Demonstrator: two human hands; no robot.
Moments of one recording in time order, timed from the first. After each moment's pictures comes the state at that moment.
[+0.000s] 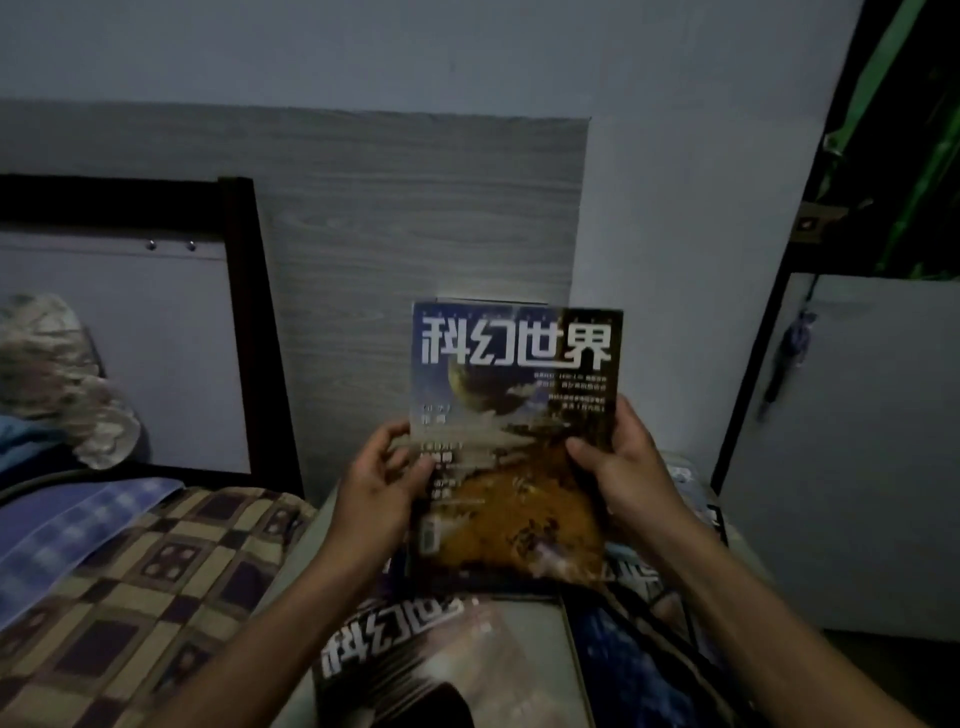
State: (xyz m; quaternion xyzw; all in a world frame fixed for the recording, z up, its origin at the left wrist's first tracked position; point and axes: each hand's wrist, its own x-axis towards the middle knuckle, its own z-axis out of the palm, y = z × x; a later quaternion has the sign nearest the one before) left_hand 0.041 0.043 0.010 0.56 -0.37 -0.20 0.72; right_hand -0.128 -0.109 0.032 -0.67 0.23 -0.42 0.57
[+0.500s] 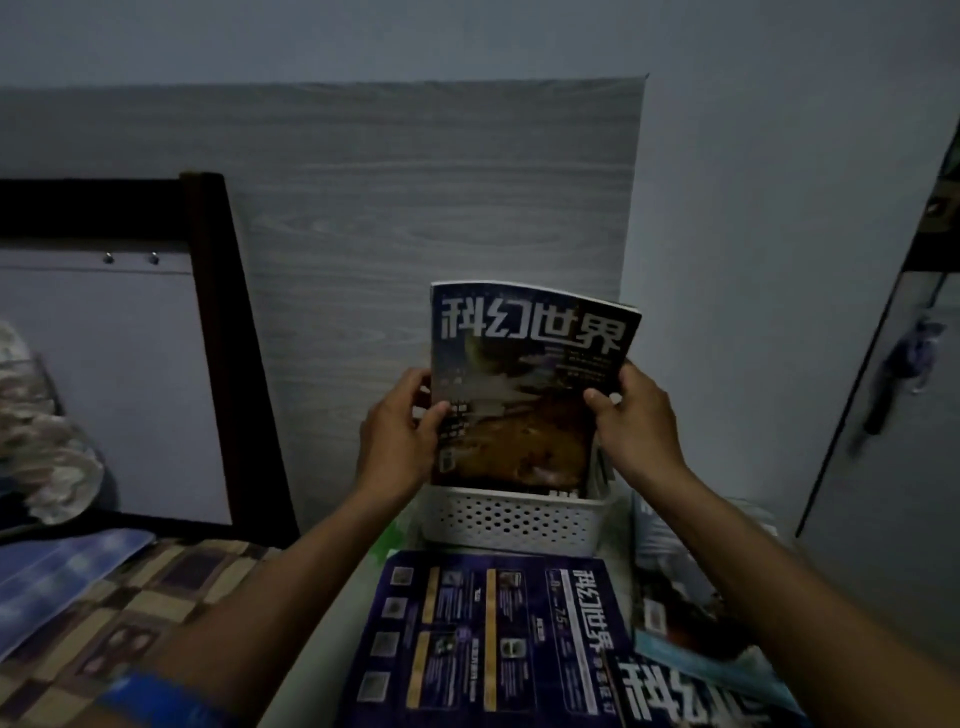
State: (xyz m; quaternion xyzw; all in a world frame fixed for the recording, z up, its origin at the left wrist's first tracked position) left_hand 0.172 -0.112 0.013 0.68 -0.46 0.07 0.56; right_hand -0.016 -0.255 0.030 -0.77 0.33 -0.47 0.26
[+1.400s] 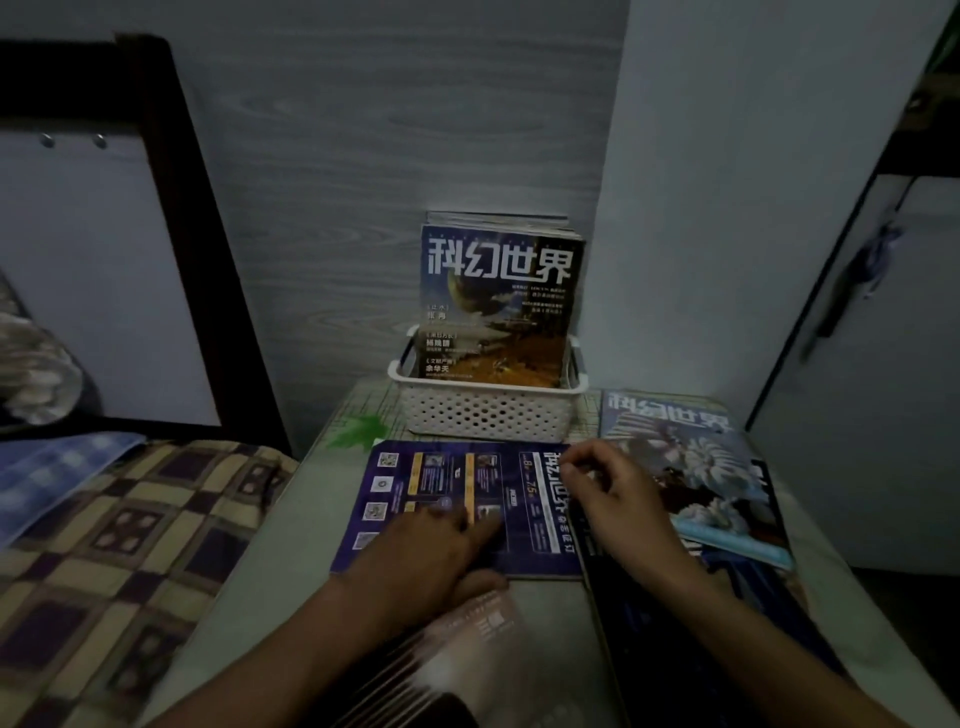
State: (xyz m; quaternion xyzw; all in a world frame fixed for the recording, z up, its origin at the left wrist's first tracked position) left_hand 0.078 -0.016 -0.104 0.69 -0.72 0.00 0.00; right_hand -0.099 -0.151 -0.082 -0.78 0.34 -0.36 0.39
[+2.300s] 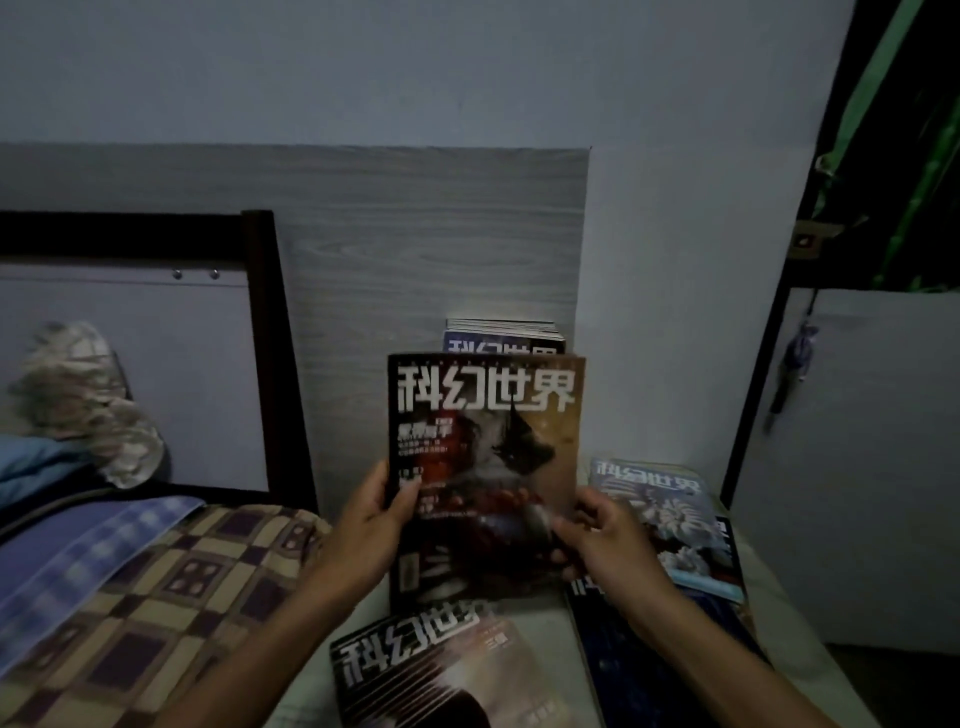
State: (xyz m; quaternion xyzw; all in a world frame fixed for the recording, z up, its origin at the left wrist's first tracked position) left_hand 0.072 0.063 -0.007 0.63 -0.46 -0.16 0.61; right_hand -0.125 -0.085 -0.021 -0.66 0.31 -0.35 0.59
